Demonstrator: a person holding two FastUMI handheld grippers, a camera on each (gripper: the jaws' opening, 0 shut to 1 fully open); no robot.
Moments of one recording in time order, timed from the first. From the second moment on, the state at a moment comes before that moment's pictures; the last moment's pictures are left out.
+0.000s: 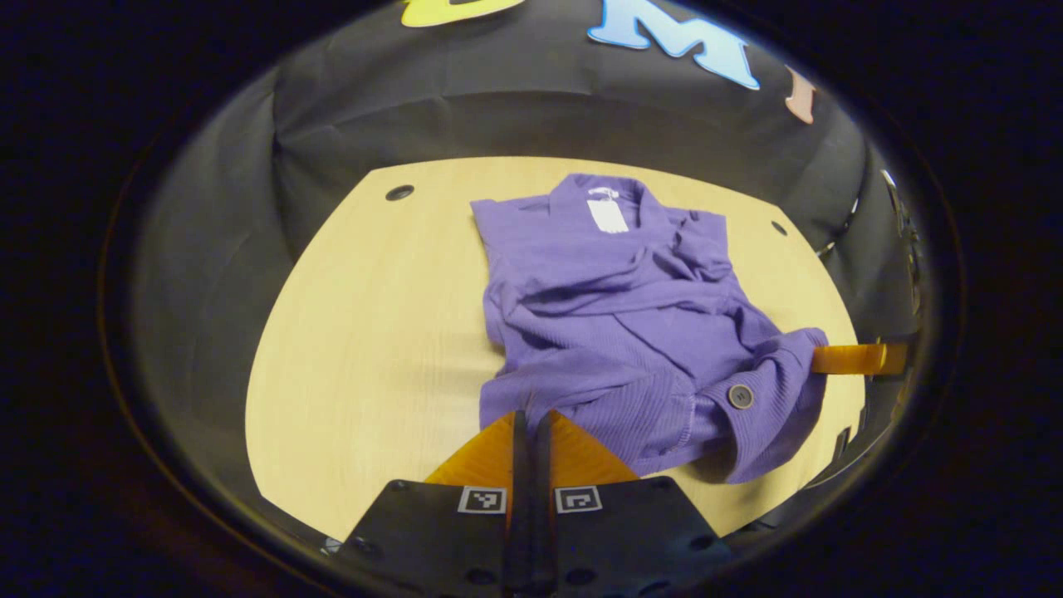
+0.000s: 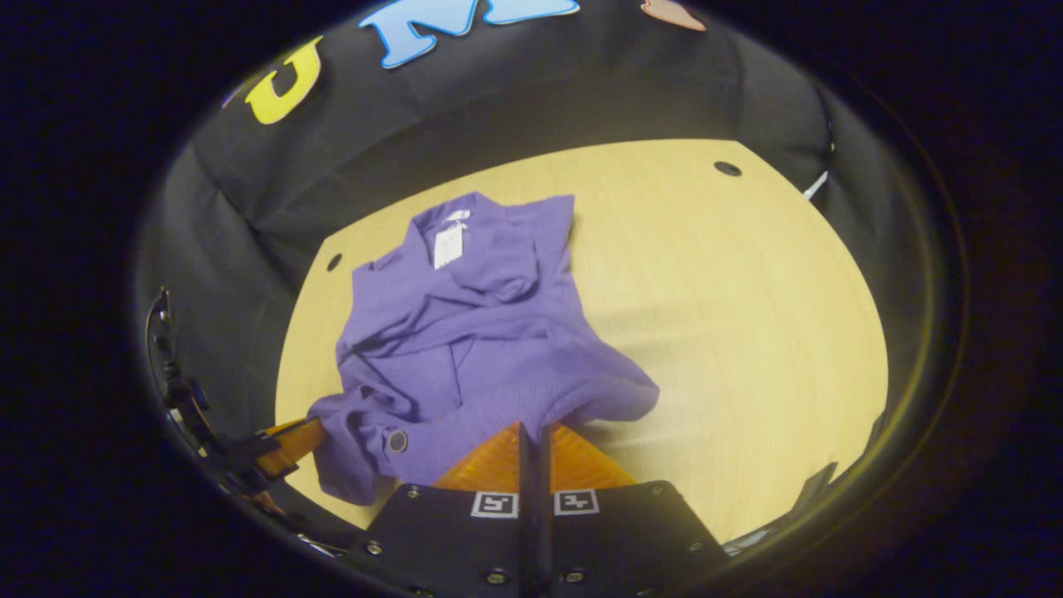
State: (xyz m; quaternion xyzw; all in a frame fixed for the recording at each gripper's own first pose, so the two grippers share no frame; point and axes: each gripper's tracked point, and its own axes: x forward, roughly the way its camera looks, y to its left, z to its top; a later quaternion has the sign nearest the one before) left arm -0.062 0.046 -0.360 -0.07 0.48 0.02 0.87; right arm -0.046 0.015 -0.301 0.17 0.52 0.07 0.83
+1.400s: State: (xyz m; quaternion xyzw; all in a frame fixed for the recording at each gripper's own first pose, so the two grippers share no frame) left arm 0.228 0.060 -0.366 -0.04 0.39 -0.01 0.92; right arm 0.248 0.020 -0.317 0.19 0.43 0.04 0.88
